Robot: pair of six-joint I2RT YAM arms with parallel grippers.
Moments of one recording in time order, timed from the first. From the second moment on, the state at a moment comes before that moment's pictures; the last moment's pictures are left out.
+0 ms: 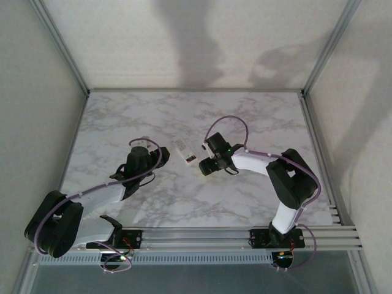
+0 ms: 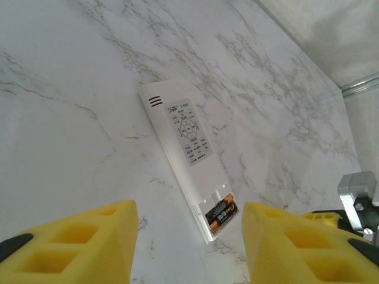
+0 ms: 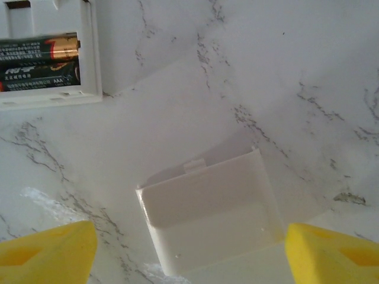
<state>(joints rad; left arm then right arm) -0.45 1.23 0.42 0.33 -0.03 -0.85 0.70 1.75 0.98 -0.34 0.03 0.10</state>
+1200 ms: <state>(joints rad) -0.39 1.26 0.39 0.37 -0.01 -0.82 0.78 1.75 1.05 -0.44 0.10 0.10</state>
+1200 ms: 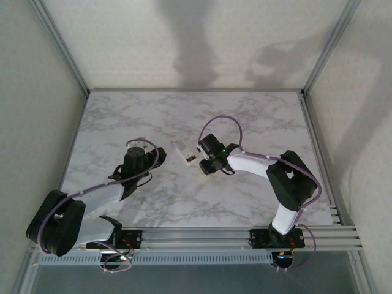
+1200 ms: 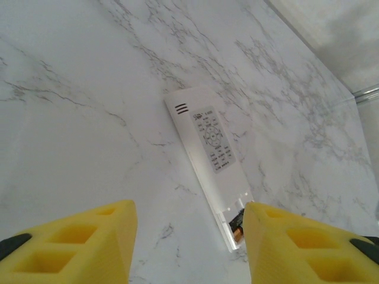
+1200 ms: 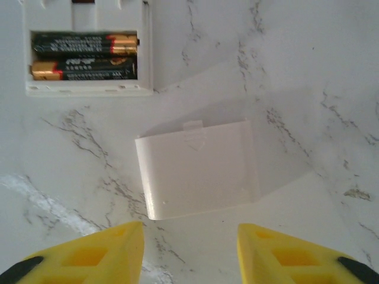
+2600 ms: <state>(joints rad) -0.36 1.29 0.38 0.44 0.04 -0.79 0.78 1.87 1.12 -0.41 0.14 0.01</state>
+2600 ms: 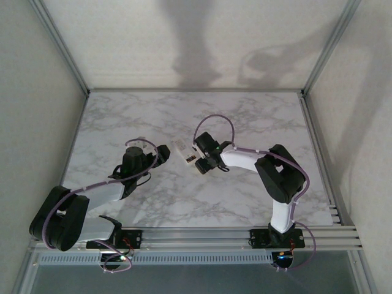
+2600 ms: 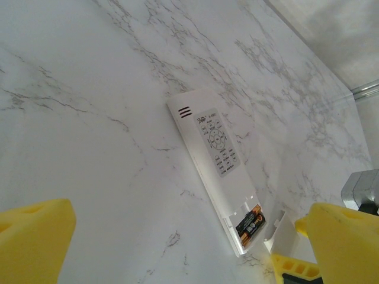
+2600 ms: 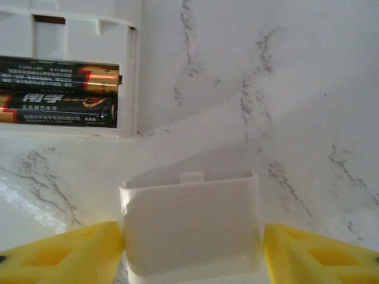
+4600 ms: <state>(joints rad) -0.35 1.27 0.38 0.43 0.05 -0.79 0.83 1.83 1.09 -0.47 0.09 0.08</state>
